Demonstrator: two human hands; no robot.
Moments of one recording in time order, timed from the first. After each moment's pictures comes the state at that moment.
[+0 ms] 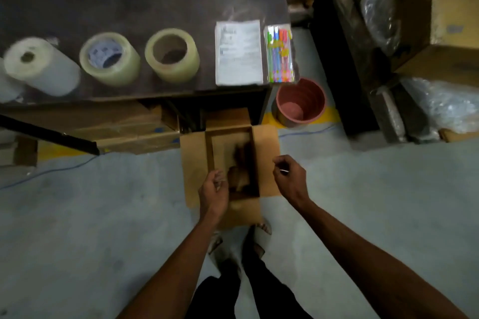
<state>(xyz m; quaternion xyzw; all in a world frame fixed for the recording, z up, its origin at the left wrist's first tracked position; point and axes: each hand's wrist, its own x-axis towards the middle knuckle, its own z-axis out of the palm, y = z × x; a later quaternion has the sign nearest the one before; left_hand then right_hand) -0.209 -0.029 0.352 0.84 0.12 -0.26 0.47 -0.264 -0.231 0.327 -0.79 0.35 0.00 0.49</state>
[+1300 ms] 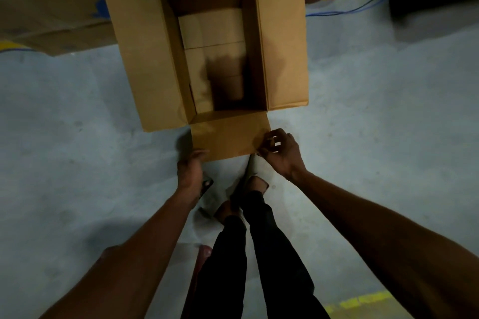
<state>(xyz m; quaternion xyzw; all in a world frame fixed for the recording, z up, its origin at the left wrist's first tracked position) -0.325 0.072 0.019 0.69 0.37 -0.38 0.49 -0.408 -0.141 0.001 -0.77 0.40 0.20 0.46</state>
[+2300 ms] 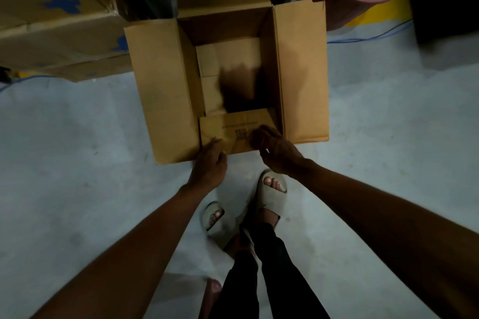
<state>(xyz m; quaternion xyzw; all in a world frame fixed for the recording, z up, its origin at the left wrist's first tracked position) -0.241 0.045 -0.034 0.85 -0.04 -0.42 0.30 -0.297 -0.161 -0.035 -0.91 0.05 0.22 0.34</state>
